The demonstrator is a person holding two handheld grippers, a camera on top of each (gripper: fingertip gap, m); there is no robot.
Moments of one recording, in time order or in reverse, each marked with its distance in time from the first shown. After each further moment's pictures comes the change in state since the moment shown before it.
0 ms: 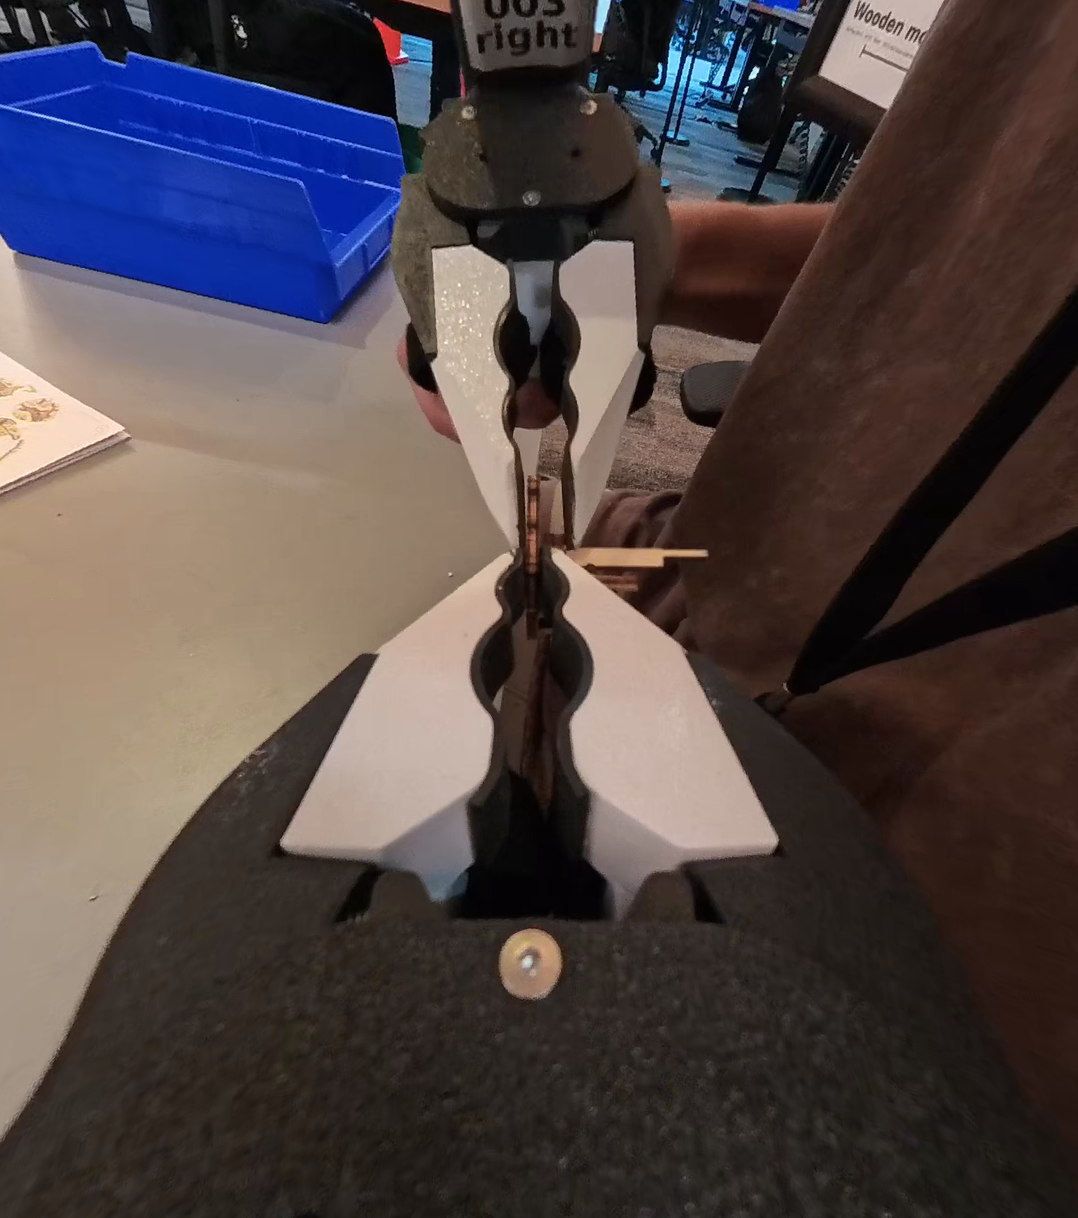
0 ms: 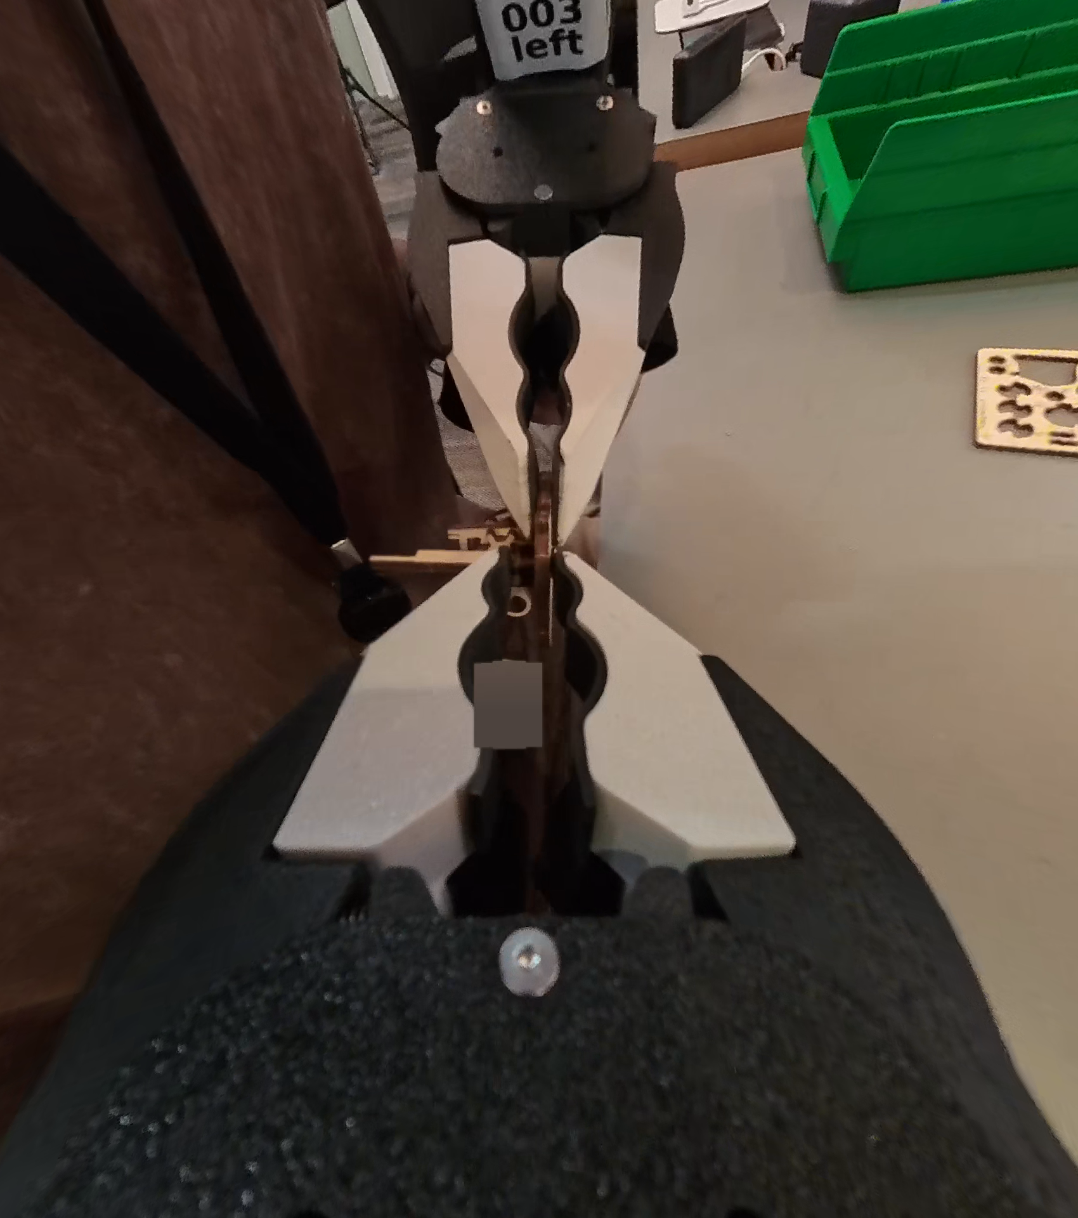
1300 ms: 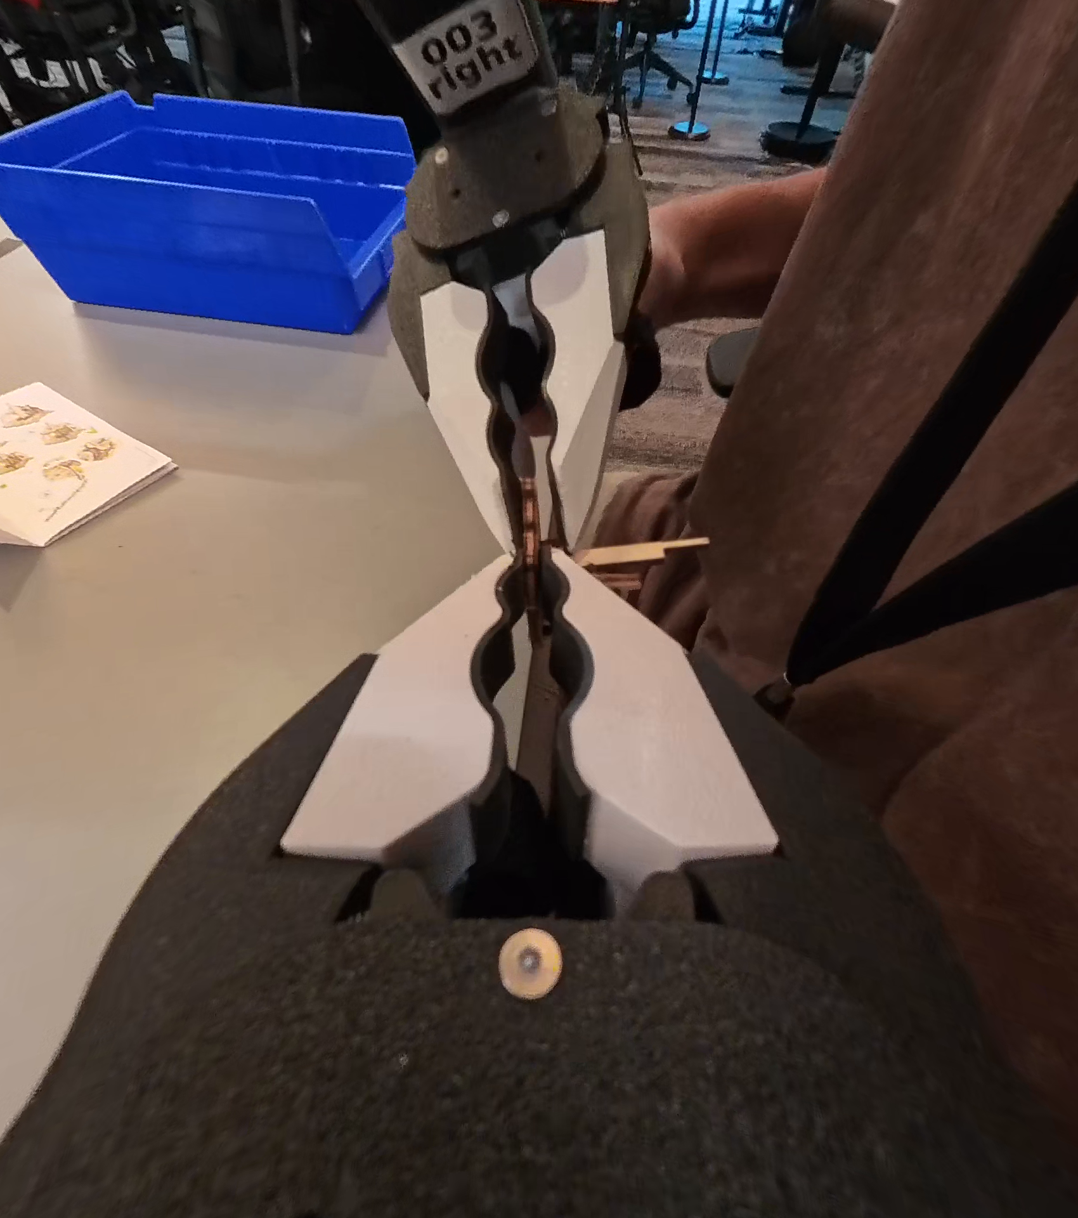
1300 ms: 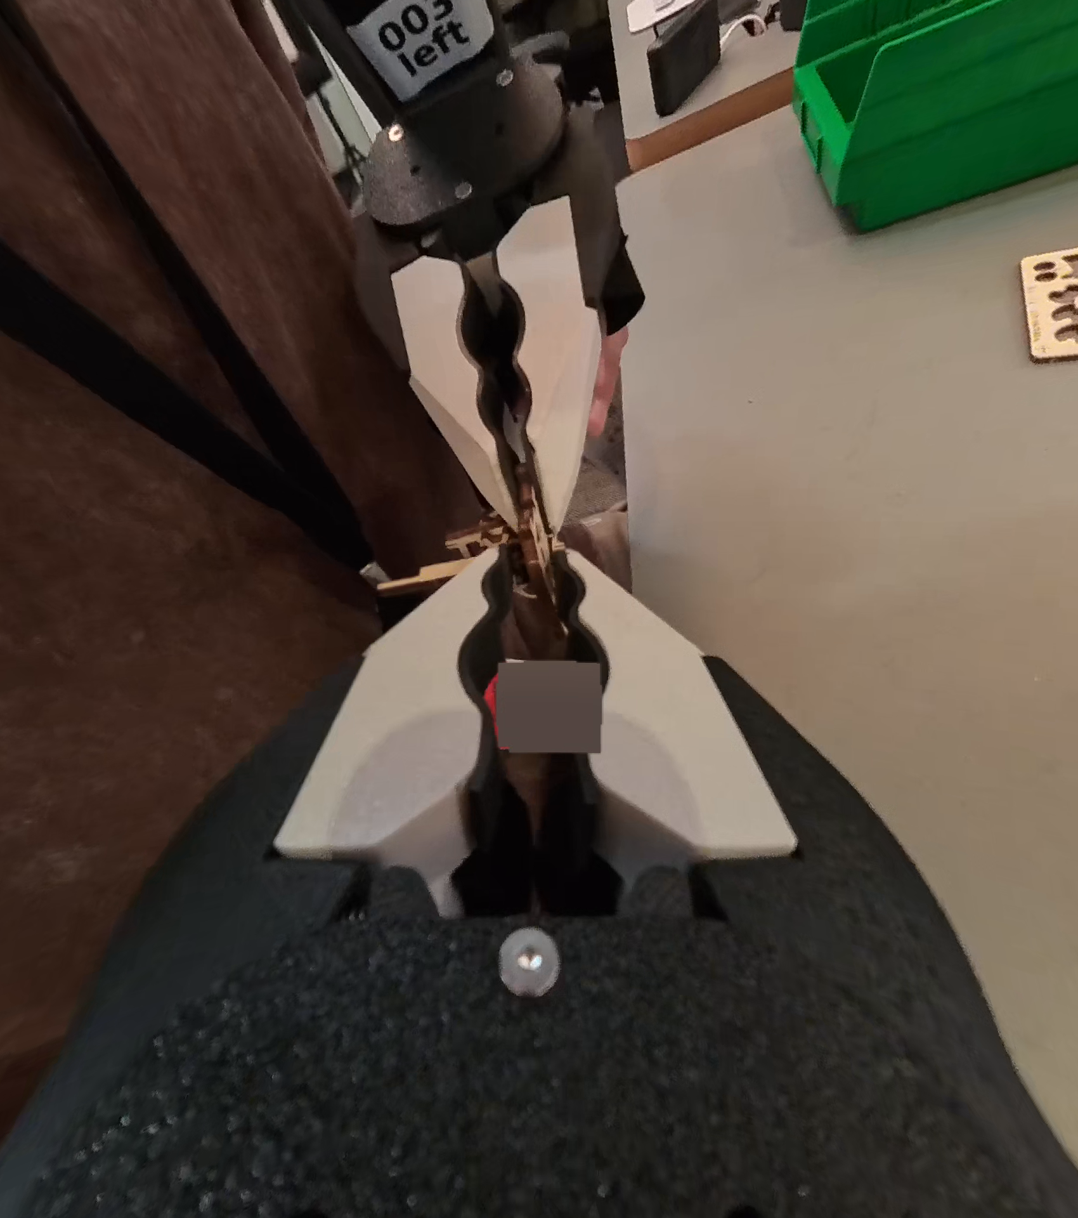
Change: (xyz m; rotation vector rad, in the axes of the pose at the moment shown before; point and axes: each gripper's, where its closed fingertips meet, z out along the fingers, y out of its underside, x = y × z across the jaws) left arm 0.004 -0.003 0.003 -0.031 -0.069 0.110; right arm -0.003 0.003 -0.002 0.033 -0.024 0.178
